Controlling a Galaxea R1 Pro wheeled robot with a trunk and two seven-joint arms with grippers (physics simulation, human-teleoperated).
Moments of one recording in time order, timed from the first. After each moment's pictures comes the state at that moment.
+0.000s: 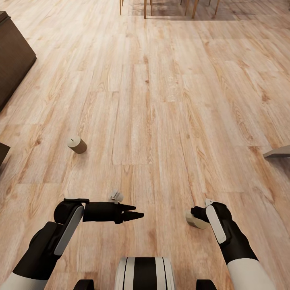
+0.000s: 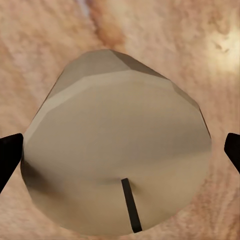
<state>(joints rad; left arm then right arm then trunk) -0.49 0.14 -0.20 -1.54 0.34 1.04 -0.96 -0.55 -0.02 -0.08 -1.13 -0.42 0.92 -0.44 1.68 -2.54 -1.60</state>
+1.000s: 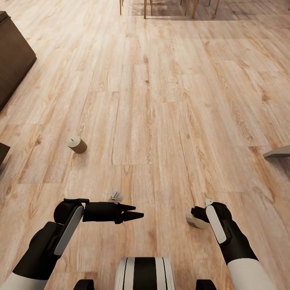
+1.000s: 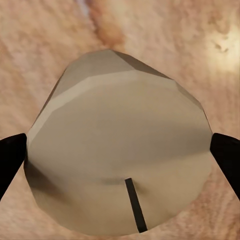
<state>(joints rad) -0.49 0.14 -0.20 -1.53 0.34 1.04 -0.96 -0.55 -0.02 -0.08 -1.13 -0.42 0.92 -0.44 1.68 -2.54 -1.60</state>
